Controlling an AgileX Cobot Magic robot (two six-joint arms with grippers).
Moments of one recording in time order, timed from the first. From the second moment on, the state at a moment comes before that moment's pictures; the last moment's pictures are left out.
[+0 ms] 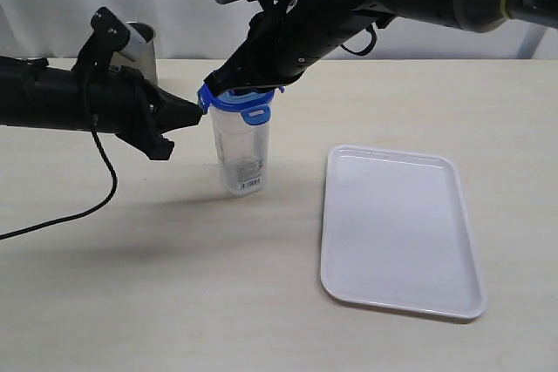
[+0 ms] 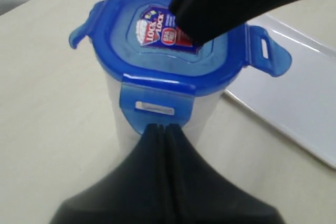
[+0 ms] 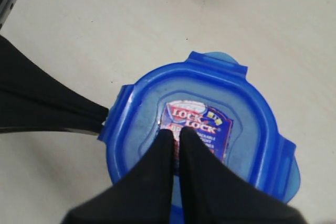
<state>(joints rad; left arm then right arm) -0.17 1.79 -0.93 -1.64 0.72 2.11 0.55 1.96 -1.62 0.33 0.68 -0.38</state>
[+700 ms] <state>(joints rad) 0.10 1.82 -0.85 -1.71 1.10 2.11 0.55 1.84 -1.61 0.35 0.73 -0.41</state>
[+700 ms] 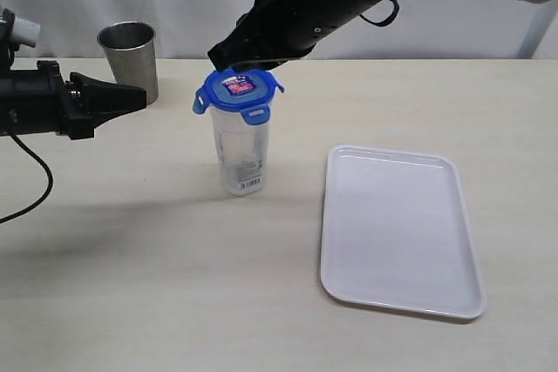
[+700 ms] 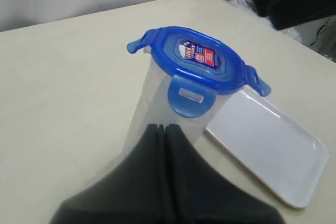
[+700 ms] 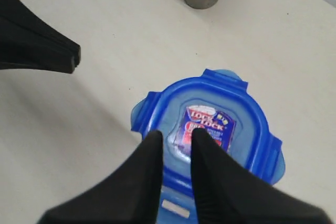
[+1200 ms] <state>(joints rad) -0.05 1.71 -0.94 -1.73 0.16 2.06 0.55 1.69 -1.61 0.35 0.74 -0.41</state>
